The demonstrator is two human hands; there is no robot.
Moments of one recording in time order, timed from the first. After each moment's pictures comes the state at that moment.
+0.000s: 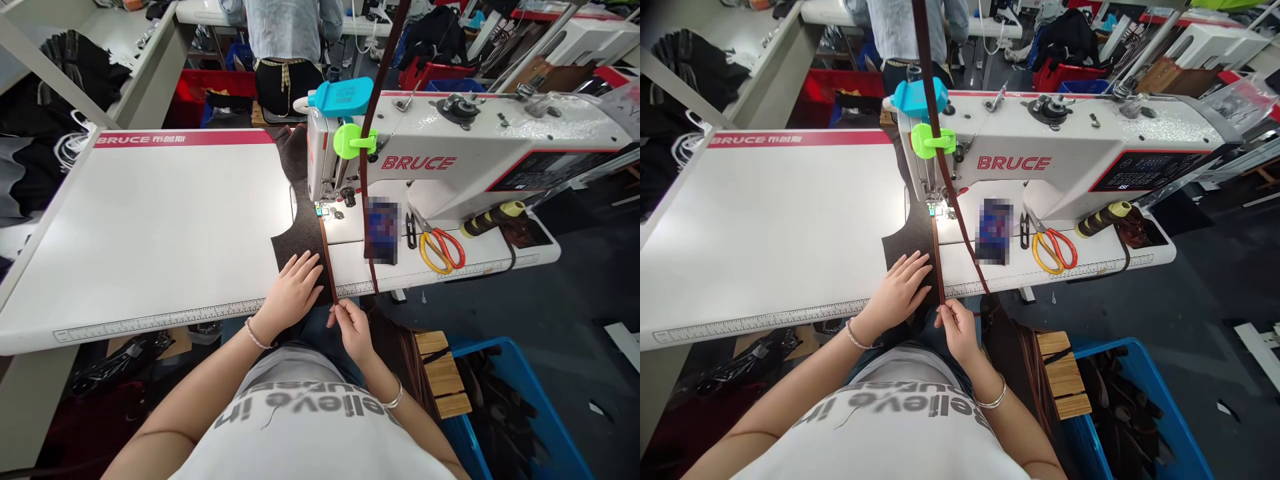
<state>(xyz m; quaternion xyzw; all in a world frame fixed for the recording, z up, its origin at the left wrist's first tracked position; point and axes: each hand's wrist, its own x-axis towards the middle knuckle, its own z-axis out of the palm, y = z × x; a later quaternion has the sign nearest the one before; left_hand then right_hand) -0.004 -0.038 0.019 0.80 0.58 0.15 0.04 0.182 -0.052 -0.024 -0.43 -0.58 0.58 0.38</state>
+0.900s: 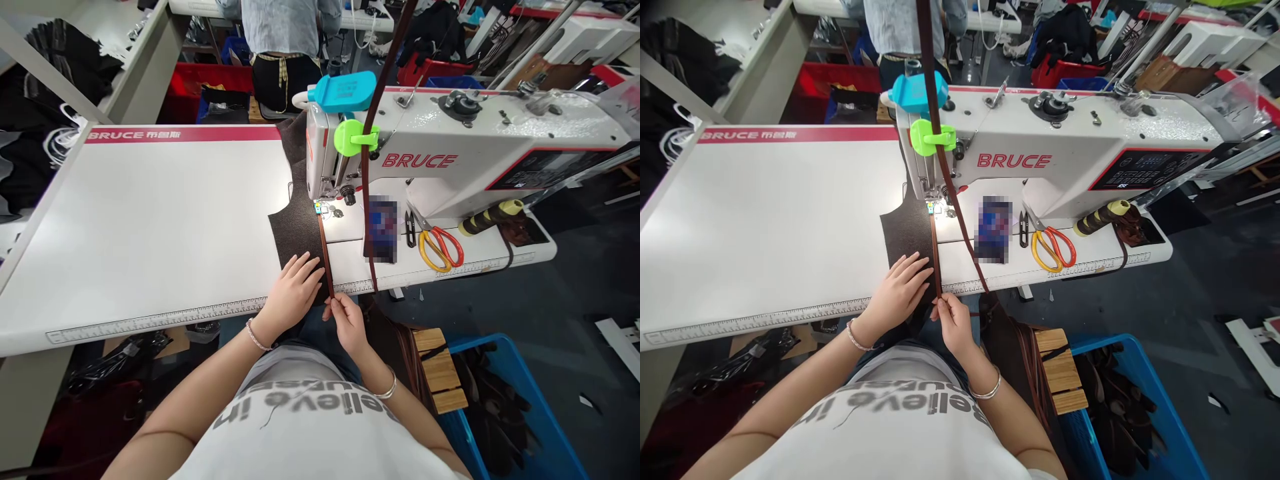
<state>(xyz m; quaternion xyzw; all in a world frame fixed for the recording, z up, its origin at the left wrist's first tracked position) -0.003 -0.040 0.012 0.80 0.56 0.19 0.01 0.171 -0.047 -0.027 -0.43 -0.56 0.60 0.38</state>
